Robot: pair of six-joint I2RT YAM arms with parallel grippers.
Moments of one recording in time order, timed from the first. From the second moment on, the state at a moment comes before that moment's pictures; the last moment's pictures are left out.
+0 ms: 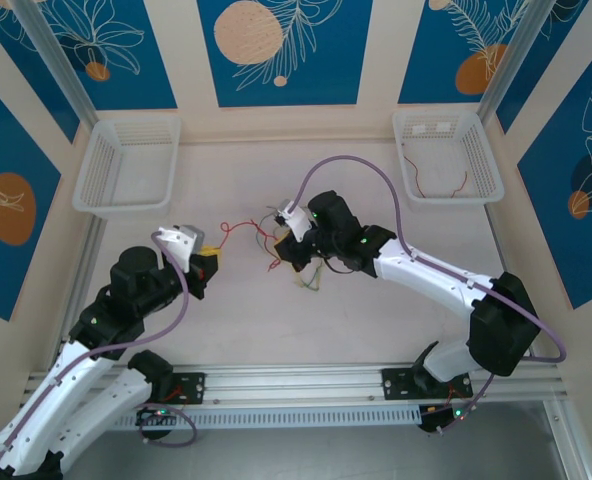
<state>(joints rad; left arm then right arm) -0.54 0.58 0.73 -0.49 0.14 -0.13 0.78 1.43 1.07 -0.28 -0.35 0.02</state>
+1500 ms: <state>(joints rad) -0.54 0.51 0.48 -0.19 0.07 -0.23 0.68 1.26 1.26 -0.26 -0.70 0.33</state>
